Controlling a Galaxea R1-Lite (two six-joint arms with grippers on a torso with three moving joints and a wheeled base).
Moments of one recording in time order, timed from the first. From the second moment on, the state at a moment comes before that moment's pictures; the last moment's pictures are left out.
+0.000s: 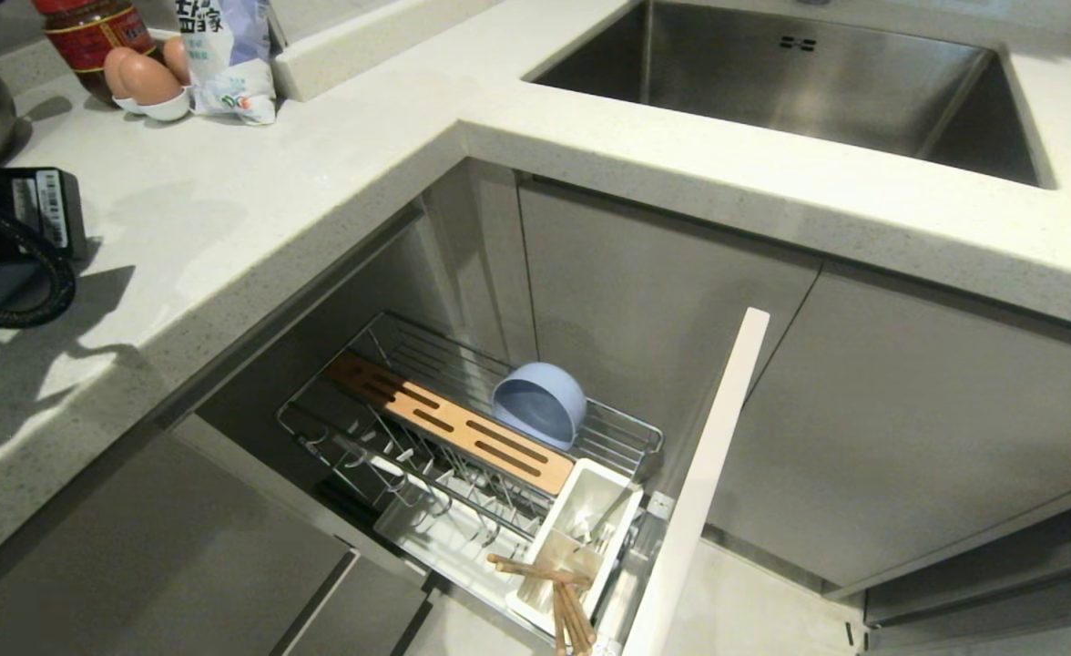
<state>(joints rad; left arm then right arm) -0.14 1.39 -1.57 0.63 0.52 -0.06 0.00 0.00 0.00 0.00 0.00 0.00</state>
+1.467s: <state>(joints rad) -0.55 1.14 -1.92 0.61 0.28 -0.57 0.00 0.00 0.00 0.00 0.00 0.00</state>
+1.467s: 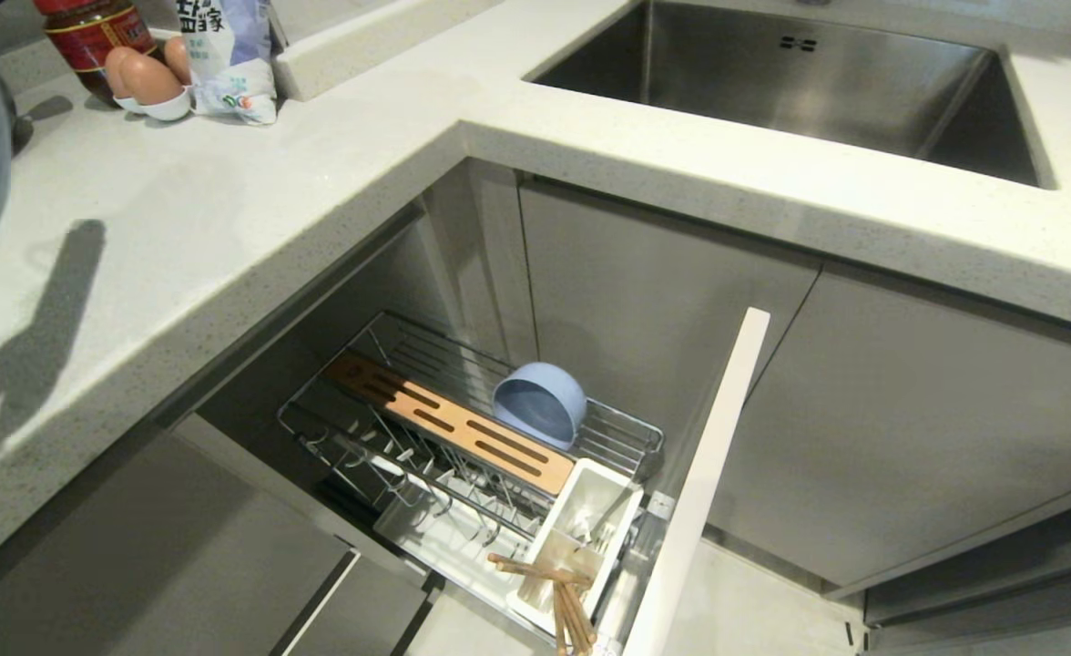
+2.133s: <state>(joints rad) -0.81 1.28 -1.76 0.33 0.25 -0.95 0.00 0.00 0.00 0.00 0.00 0.00</state>
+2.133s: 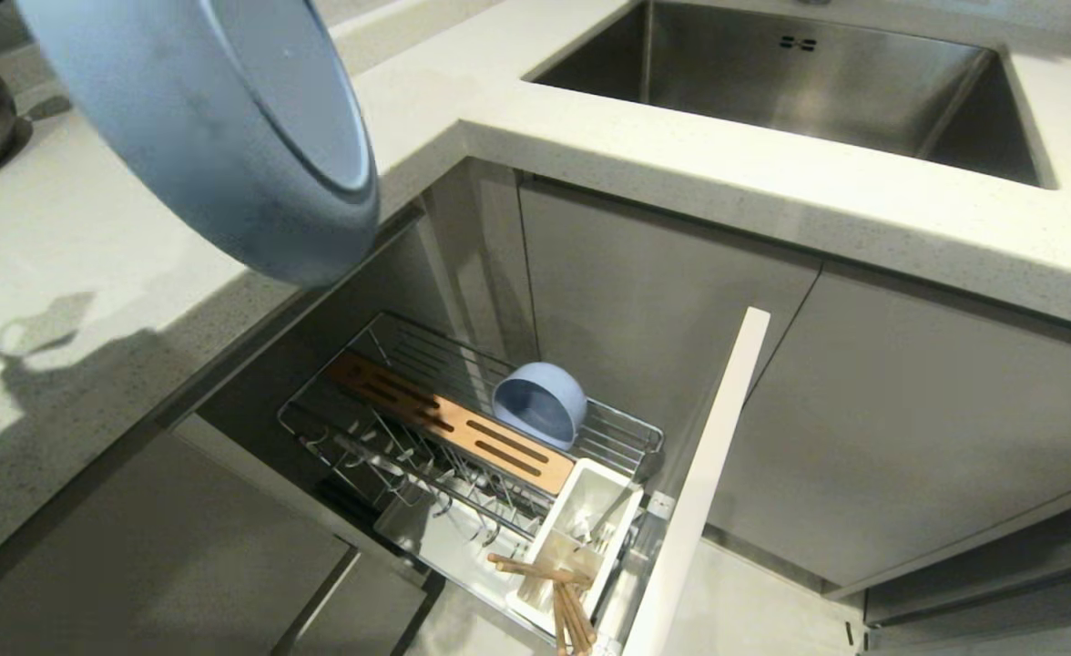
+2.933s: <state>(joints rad) -0.99 1.51 -1.43 0.03 1.00 -1.26 0.00 0.00 0.00 0.00 0.00 0.00</state>
